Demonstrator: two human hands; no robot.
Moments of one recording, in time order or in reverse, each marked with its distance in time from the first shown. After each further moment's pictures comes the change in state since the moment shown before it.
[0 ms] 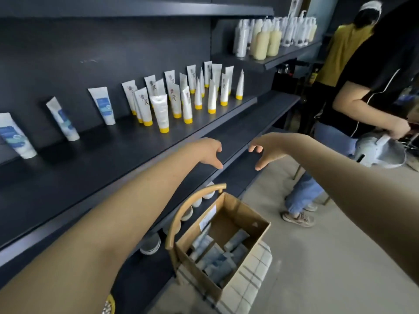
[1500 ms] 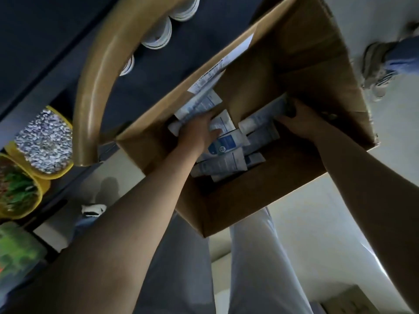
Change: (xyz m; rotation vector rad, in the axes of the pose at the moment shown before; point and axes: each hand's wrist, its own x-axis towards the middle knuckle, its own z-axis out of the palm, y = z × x) left_hand 0.181 -0.077 0.543 -0.740 -0.359 -0.572; right_hand 0.313 0.086 0.503 0.656 -0.539 0.271
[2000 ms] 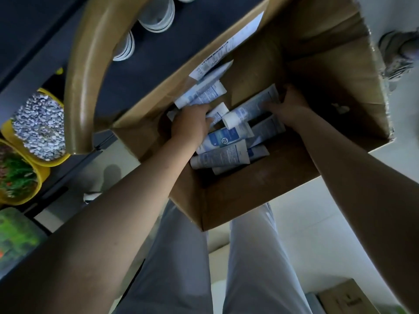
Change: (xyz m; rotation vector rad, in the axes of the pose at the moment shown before) left_hand -0.005 -0.014 -0.006 0.105 0.117 0.000; right_hand 0.023 -0.024 0.030 0.116 0.037 0.108
